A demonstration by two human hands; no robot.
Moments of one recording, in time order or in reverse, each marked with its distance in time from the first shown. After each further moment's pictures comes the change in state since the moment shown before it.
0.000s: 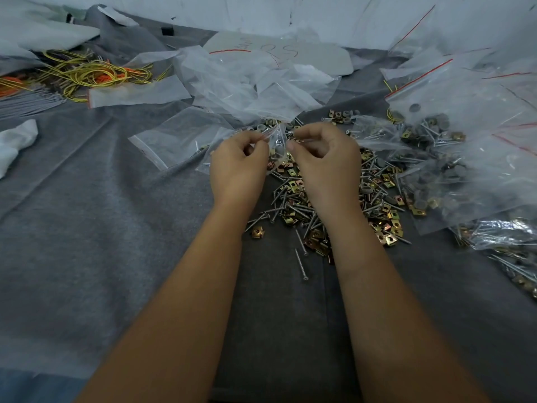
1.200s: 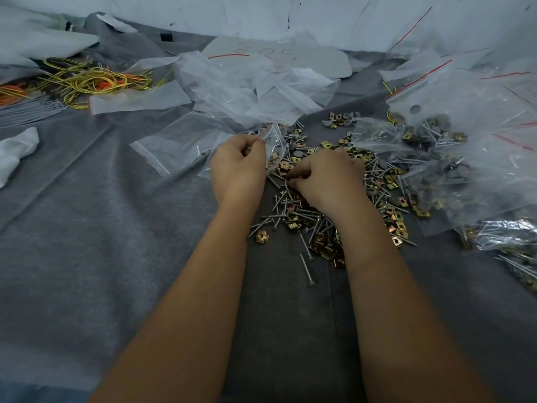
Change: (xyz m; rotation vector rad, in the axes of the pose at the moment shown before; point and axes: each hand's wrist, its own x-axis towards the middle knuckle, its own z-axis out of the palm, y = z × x) left_hand 0.006 -0.001 0.004 -0.029 0.076 -0.094; right_hand 0.013 0.005 -0.005 -0.962 -0.397 0.038
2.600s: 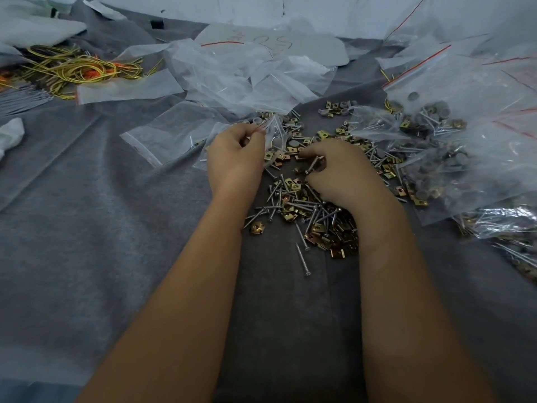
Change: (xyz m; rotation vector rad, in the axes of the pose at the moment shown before) left_hand 0.000 -0.001 -0.001 0.021 -0.063 0.048; right_hand -0.012 0.021 -0.012 0.229 -0.053 -0.009
